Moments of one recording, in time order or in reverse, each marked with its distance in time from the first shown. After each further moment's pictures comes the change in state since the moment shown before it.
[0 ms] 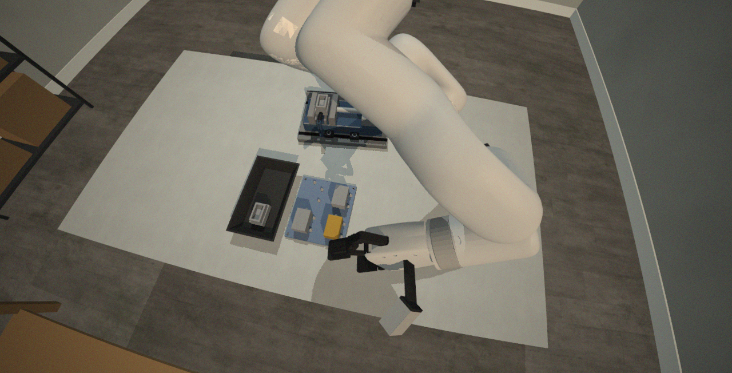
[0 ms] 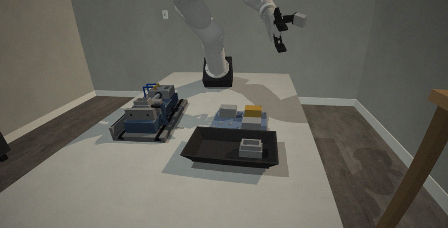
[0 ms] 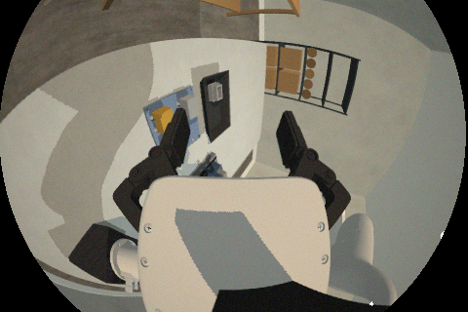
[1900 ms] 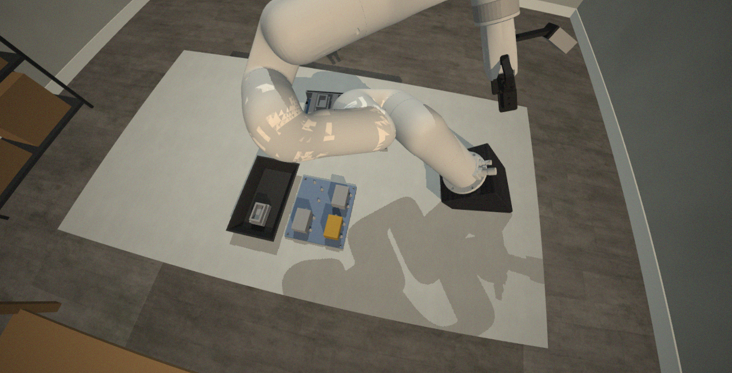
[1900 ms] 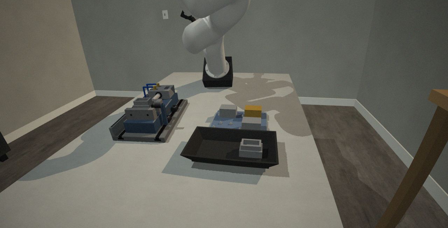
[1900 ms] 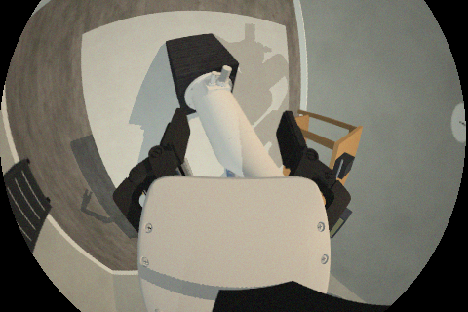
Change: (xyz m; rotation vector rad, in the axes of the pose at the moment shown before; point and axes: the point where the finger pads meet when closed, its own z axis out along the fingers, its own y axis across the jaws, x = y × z) arm -0.285 -0.041 -0.329 0.918 1.213 -0.911
